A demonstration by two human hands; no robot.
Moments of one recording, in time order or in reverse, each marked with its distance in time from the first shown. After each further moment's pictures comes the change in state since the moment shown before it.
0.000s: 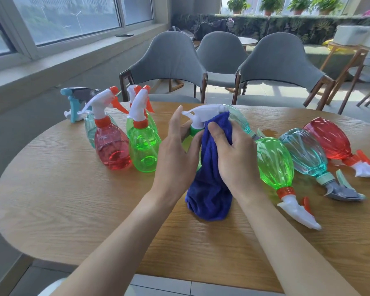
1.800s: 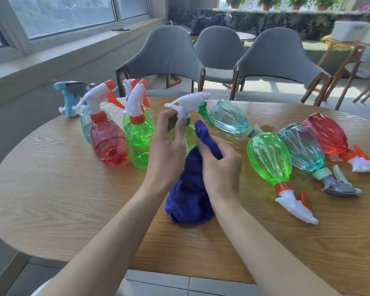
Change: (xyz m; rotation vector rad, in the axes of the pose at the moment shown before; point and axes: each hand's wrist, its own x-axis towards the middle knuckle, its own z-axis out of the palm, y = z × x) left_hand 0.011 -0.009 -0.004 -0.182 0.087 -0.088; right_hand -0.031 0.018 0.036 0.256 0.152 0.313
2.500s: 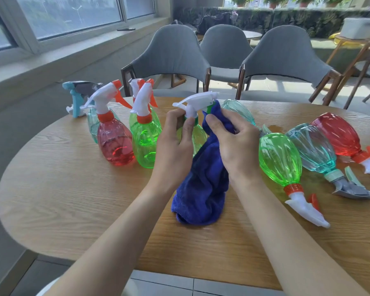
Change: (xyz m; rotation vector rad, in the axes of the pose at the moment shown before) left_hand -0.001 0.005 -0.003 0.007 -0.054 0.011; right_hand 0.041 -0.030 -0.002 0.051 -0.098 -0.136
